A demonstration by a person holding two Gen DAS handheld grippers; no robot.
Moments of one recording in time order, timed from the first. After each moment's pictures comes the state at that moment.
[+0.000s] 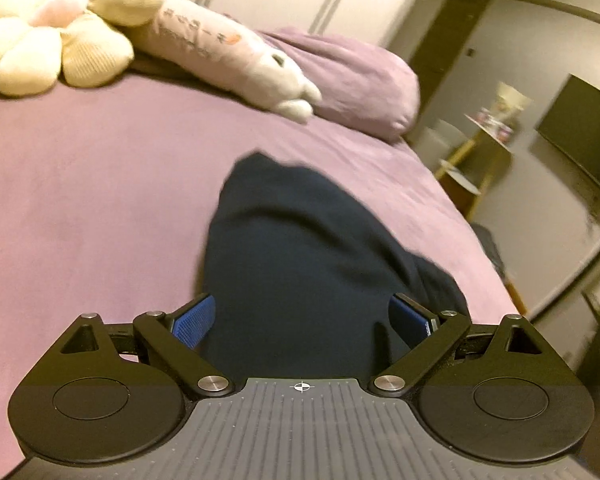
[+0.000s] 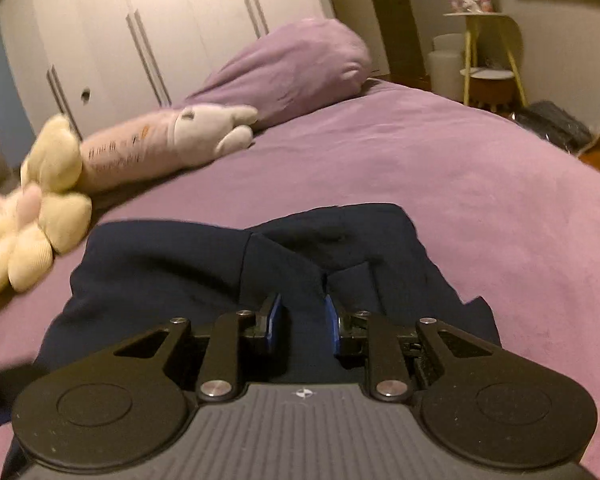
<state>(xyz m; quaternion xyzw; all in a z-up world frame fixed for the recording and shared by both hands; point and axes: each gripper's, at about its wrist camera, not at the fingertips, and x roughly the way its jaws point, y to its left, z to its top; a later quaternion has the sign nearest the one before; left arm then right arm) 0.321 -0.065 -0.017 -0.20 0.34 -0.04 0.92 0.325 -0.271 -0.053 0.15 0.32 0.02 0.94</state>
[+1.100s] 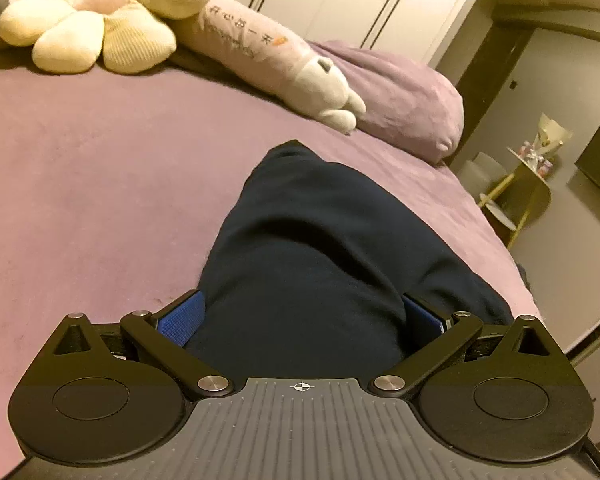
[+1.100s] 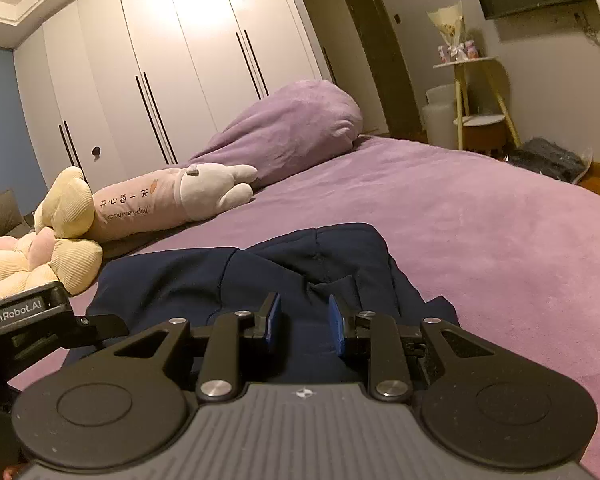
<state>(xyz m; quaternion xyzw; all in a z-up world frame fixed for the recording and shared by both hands) 0.327 -0.075 -0.068 -0.23 0.31 0.03 0.92 0.267 -0.284 -0.068 0.15 0.21 0.01 0.97</state>
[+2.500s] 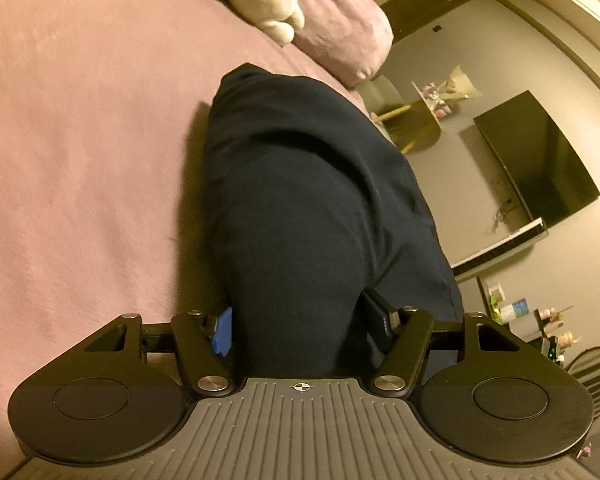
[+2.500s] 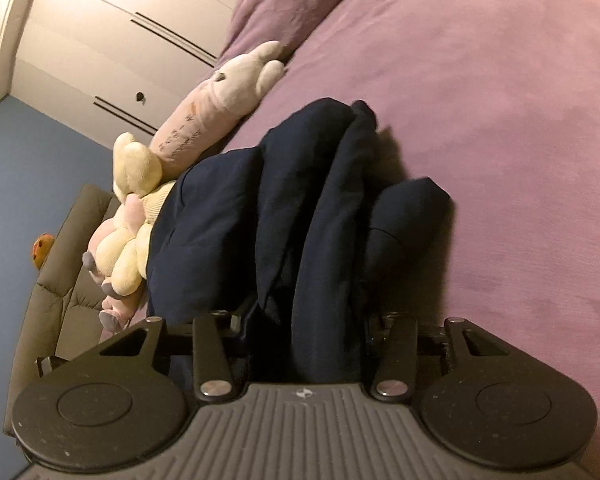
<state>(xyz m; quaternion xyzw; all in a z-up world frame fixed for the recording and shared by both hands) 0.319 0.040 -0.077 -0.35 0.42 -0.21 0.81 0.294 -0.383 -0.071 0.36 0.42 0.19 0.81</state>
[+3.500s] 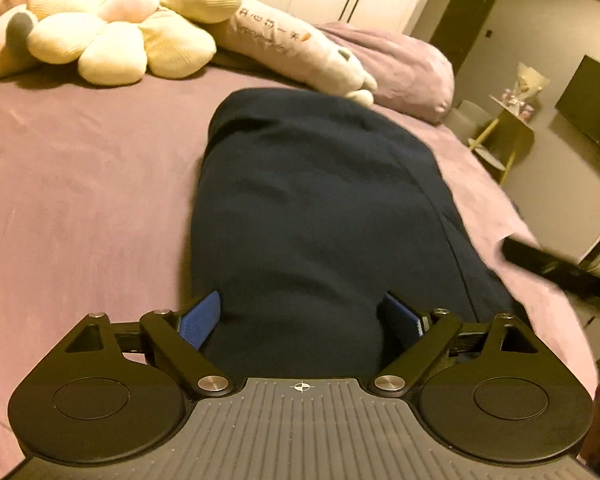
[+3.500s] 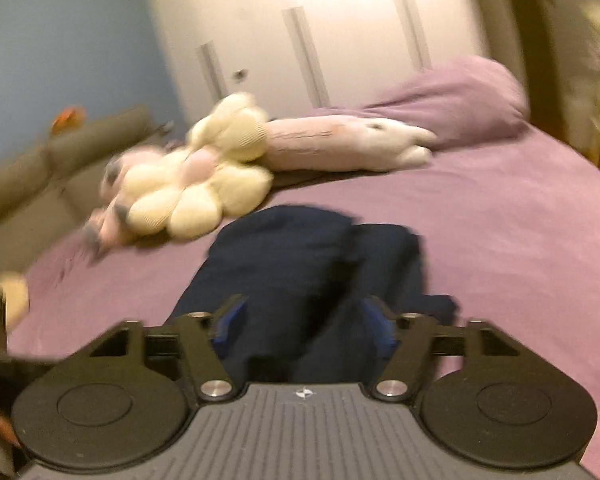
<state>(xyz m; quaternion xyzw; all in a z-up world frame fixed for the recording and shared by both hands) 0.200 0.057 -0.024 -0.16 0.37 -0.02 0.91 0.211 -0.184 0.028 0.06 0.28 0.23 0.93</state>
